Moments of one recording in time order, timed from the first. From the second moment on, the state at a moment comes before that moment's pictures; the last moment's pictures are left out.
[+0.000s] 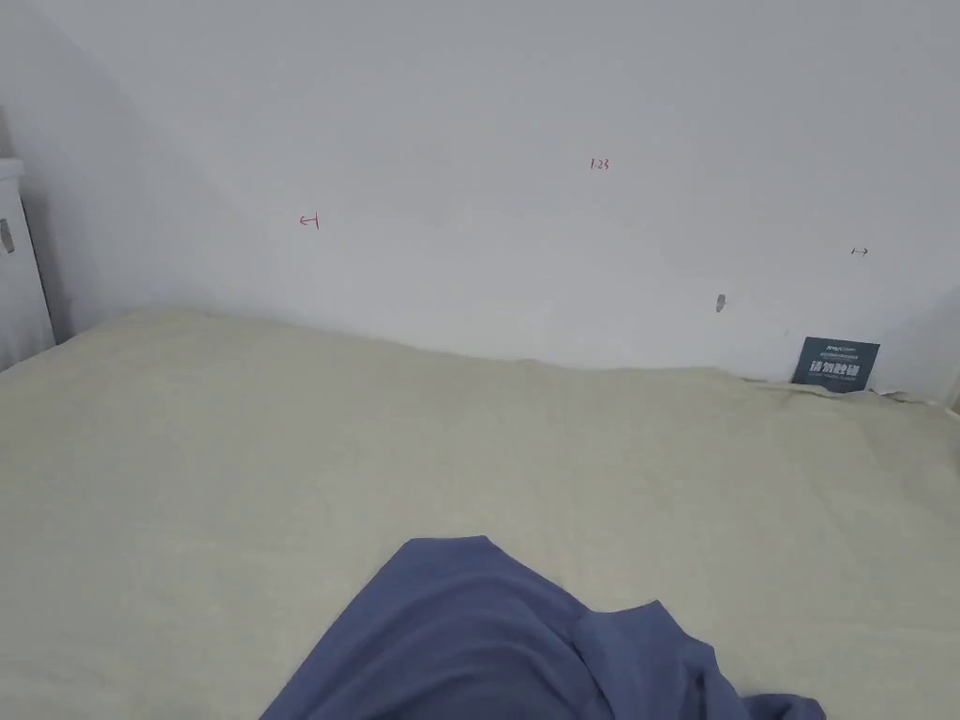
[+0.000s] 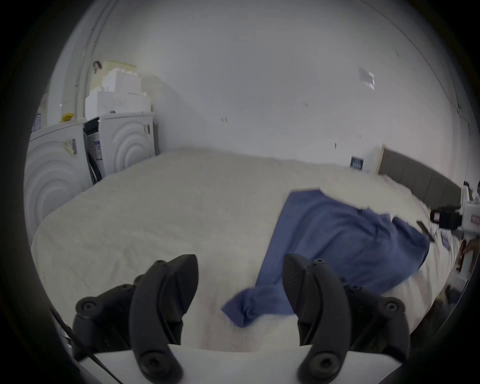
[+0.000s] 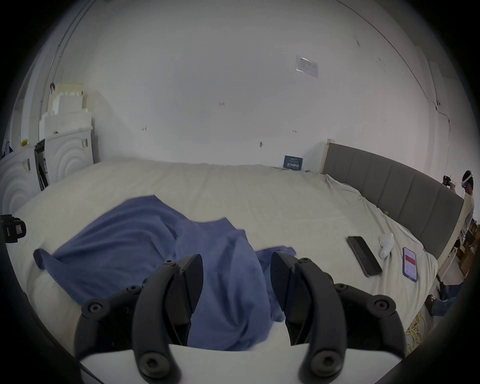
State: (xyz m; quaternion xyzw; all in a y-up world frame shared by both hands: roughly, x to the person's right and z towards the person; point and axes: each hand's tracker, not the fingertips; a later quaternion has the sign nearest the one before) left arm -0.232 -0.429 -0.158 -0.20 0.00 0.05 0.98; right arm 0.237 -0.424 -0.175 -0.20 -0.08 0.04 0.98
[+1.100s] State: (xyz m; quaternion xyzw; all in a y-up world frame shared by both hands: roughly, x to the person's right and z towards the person) left arm -0.270 -0.460 -0.255 -0.39 -0.03 0.12 0.91; right arm 0.185 -0.423 -0.192 -0.15 -0.04 0.04 0.99
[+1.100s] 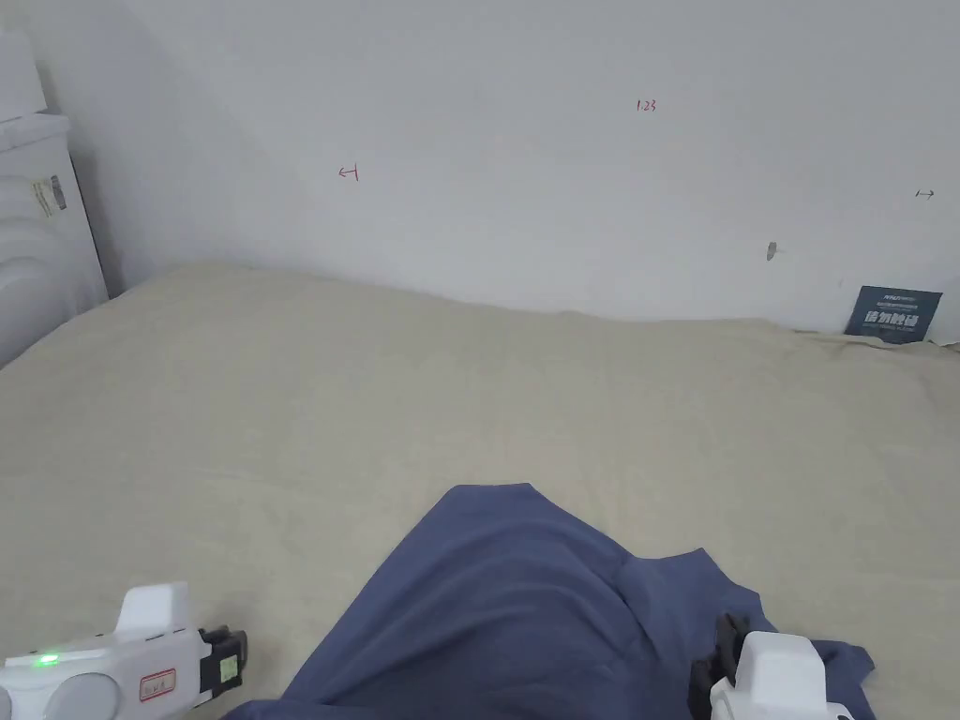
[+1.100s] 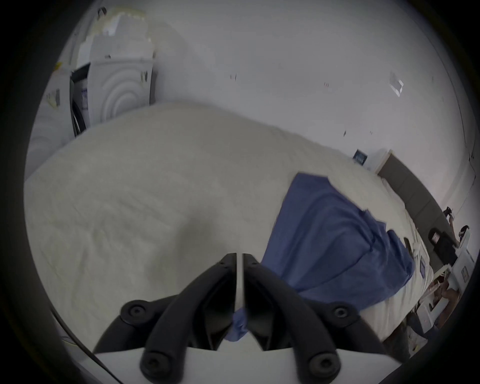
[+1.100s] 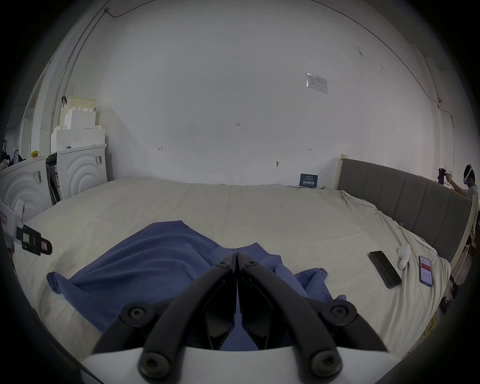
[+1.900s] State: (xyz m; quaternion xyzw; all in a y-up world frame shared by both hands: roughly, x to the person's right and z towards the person) left arm -0.215 -0.513 -0.242 -0.49 -0.02 -0.01 0.87; right arm 0.178 -0.440 -0.194 -0.18 -0.03 0.05 0.98
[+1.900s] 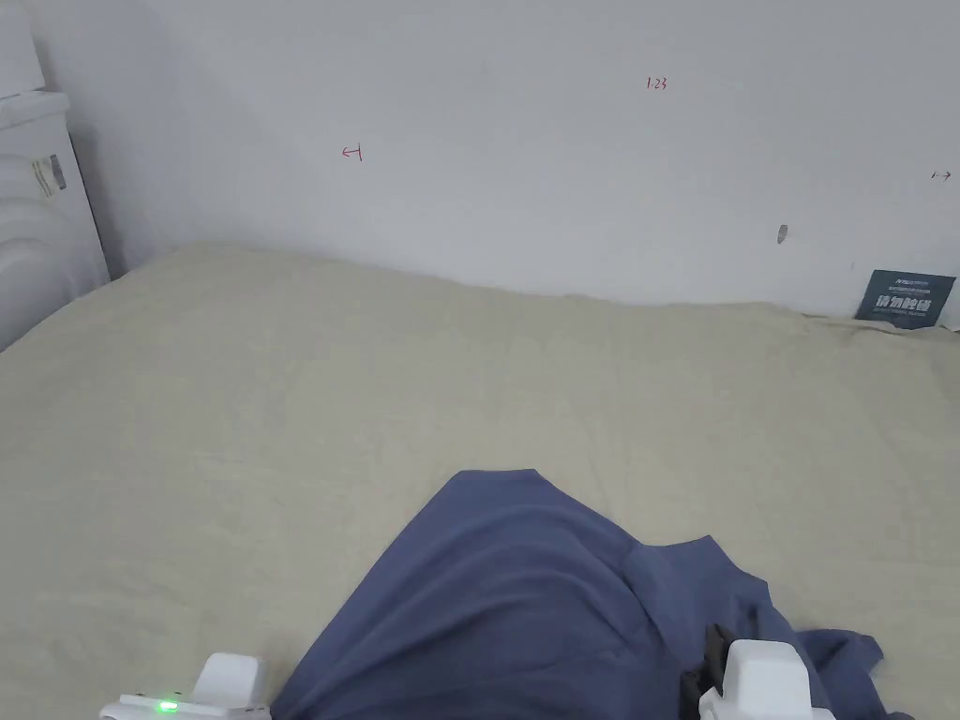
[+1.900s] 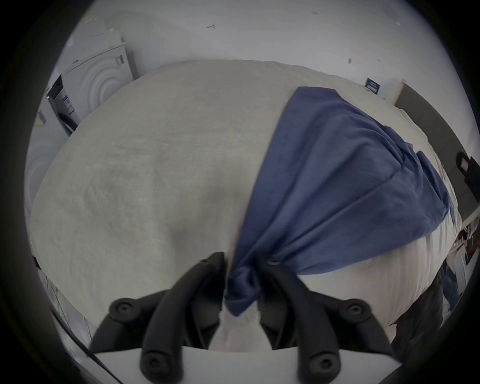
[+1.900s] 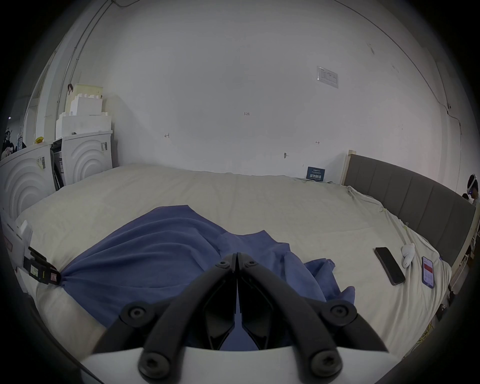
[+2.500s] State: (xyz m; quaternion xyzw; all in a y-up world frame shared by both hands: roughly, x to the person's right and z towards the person) left arm -0.240 -0.489 -0.205 -0.41 -0.04 0.06 0.91; right arm 0.235 -0.436 -0.223 -0.21 -0.05 0.04 0.98
